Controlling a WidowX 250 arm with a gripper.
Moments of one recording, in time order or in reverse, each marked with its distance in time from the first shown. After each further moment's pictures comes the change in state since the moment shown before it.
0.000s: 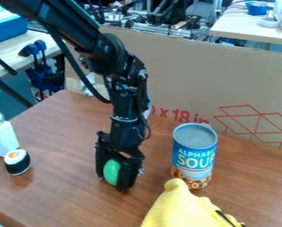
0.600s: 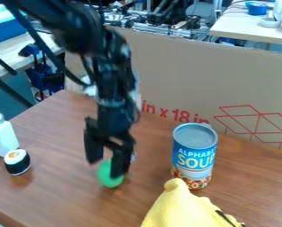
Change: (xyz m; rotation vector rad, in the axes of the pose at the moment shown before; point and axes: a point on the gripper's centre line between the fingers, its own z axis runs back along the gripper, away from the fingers) arm -0.020 0.005 0.042 0.016 -0.154 0.081
